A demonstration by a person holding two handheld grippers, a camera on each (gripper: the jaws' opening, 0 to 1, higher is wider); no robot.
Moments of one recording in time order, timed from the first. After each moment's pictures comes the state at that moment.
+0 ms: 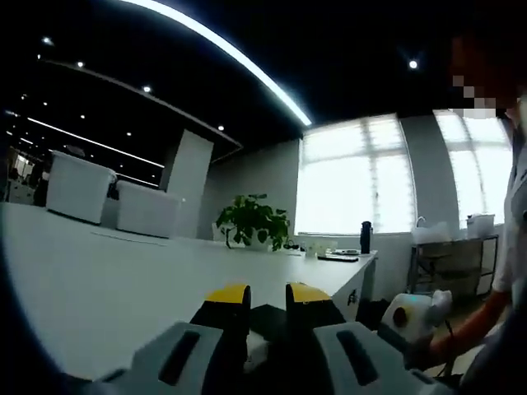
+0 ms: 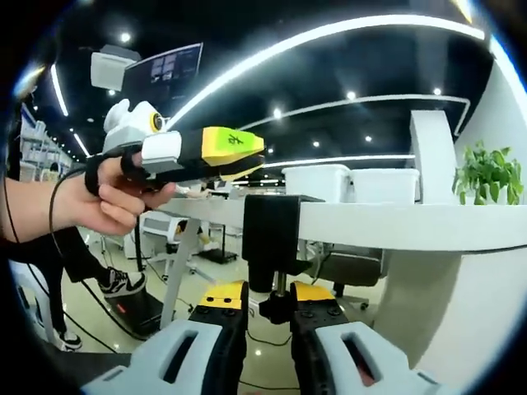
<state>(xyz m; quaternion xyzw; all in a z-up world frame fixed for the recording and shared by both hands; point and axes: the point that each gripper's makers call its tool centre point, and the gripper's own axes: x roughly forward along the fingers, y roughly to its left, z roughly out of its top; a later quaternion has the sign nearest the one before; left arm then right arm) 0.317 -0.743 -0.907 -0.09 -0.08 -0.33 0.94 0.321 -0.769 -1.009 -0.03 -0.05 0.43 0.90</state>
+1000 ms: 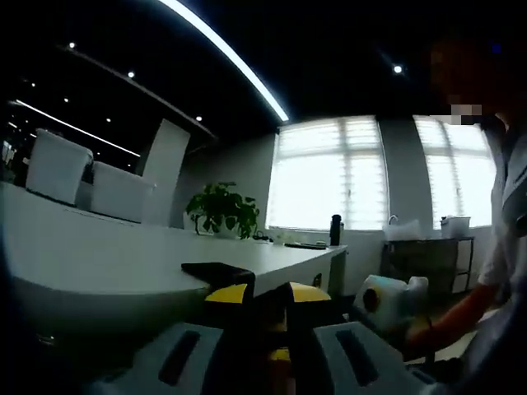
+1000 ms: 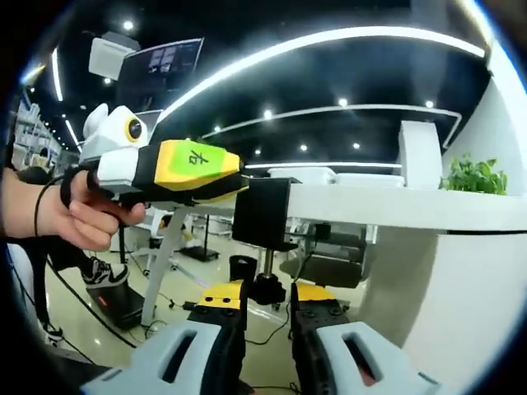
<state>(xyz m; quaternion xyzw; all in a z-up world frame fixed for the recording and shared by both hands) 0.287 -0.775 -0.945 -0.09 -0.08 -0.40 0.91 0.321 -0.788 -1.023 -0.04 -0.07 0.38 0.92</state>
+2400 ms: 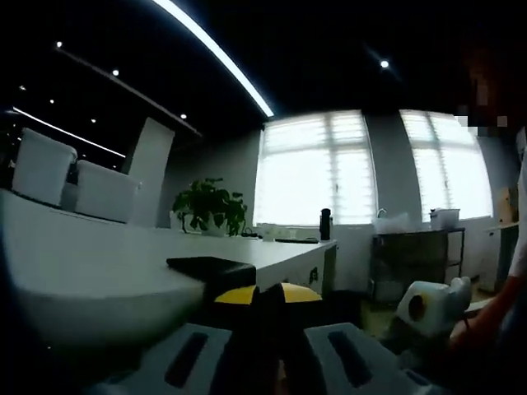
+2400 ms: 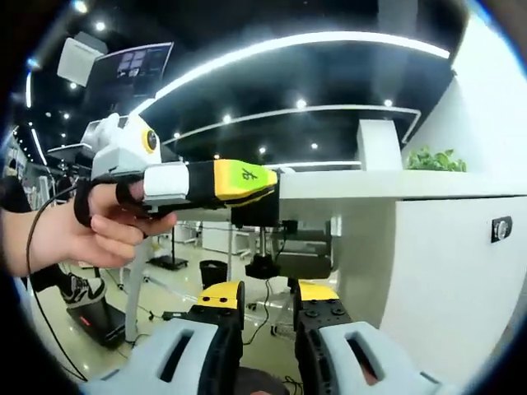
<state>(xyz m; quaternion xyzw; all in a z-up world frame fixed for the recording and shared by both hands) 0.309 -0.791 -0.955 -0.09 -0.08 -0.43 0.89 0.294 -0.812 -1.039 -0.01 -0.07 0.27 0.96</state>
